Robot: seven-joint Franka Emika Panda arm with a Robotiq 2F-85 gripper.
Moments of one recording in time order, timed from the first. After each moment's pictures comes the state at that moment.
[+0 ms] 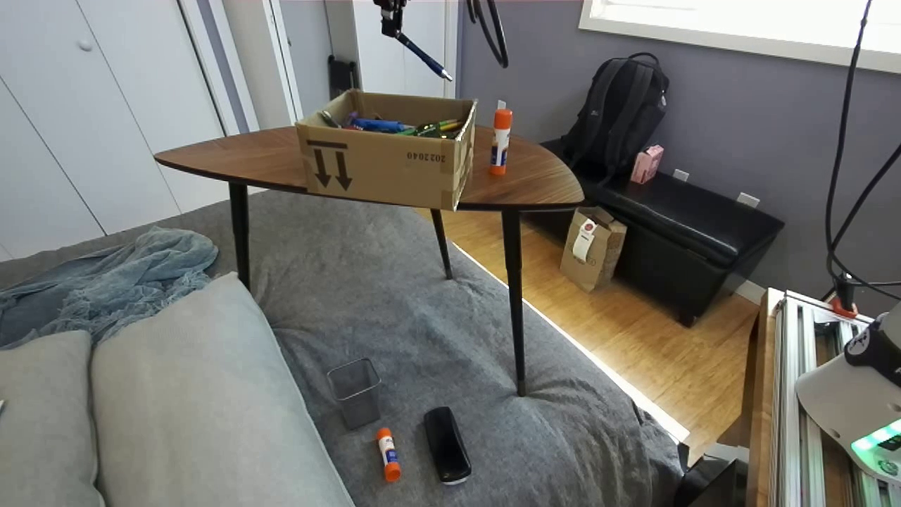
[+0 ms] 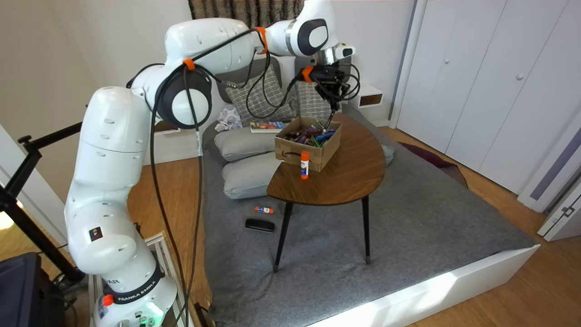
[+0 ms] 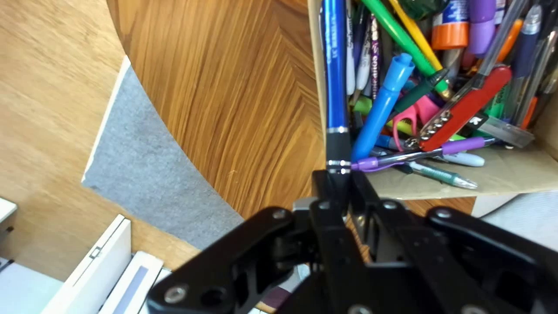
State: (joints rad) arm 0.09 0.51 0.01 -1.08 -0.12 1.86 -0.15
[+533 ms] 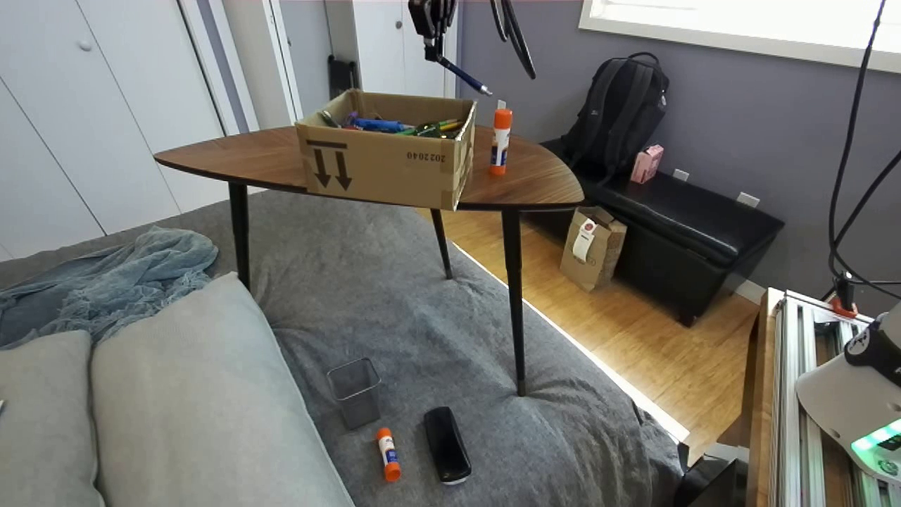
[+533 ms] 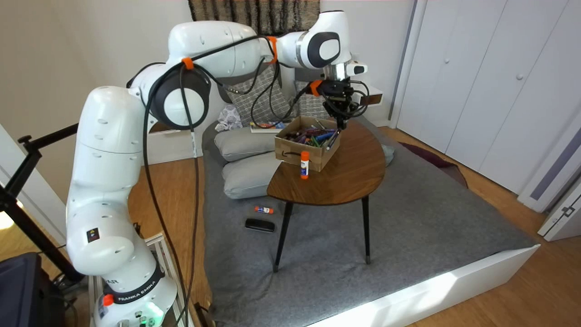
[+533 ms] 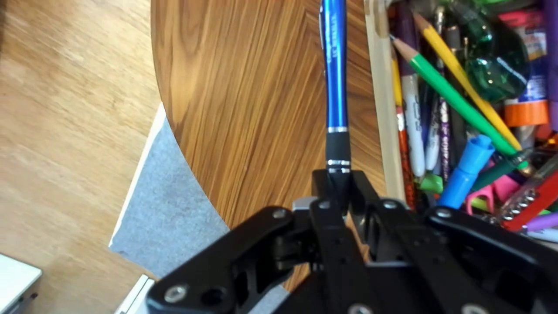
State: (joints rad) arm 0.04 0.48 -0.04 -1.19 -0.12 1.82 -0.15
